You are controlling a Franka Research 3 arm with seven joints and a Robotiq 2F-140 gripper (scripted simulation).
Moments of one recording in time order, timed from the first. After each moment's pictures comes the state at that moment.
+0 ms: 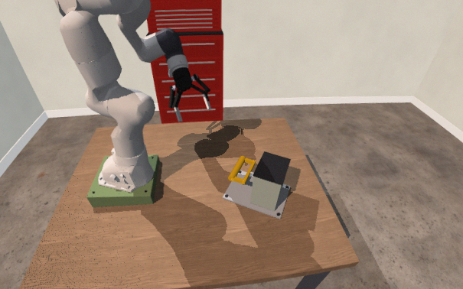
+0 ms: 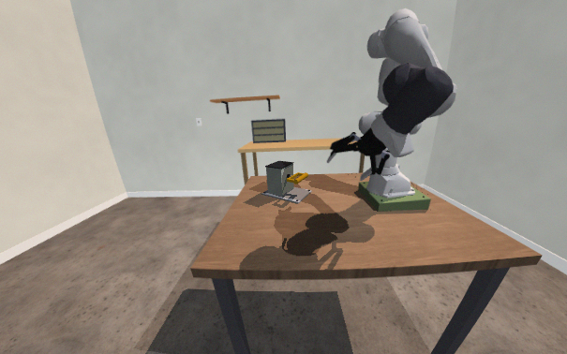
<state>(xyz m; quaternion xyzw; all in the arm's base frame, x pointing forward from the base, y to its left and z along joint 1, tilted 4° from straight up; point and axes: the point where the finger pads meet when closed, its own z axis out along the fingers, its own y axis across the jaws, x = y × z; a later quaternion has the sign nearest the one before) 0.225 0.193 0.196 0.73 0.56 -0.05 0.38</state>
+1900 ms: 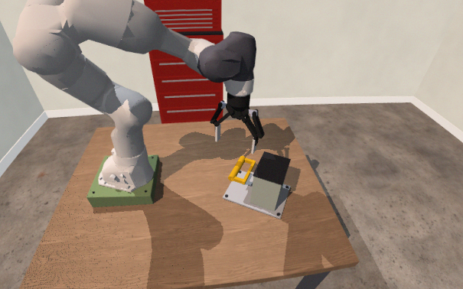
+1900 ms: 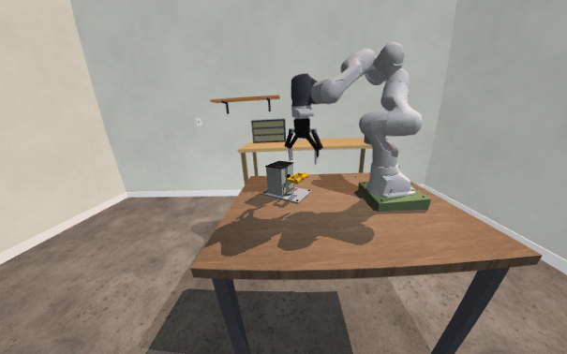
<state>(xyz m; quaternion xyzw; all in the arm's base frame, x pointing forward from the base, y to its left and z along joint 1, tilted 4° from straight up) 0.398 0.005 0.183 0.86 0.52 0.01 0.01</state>
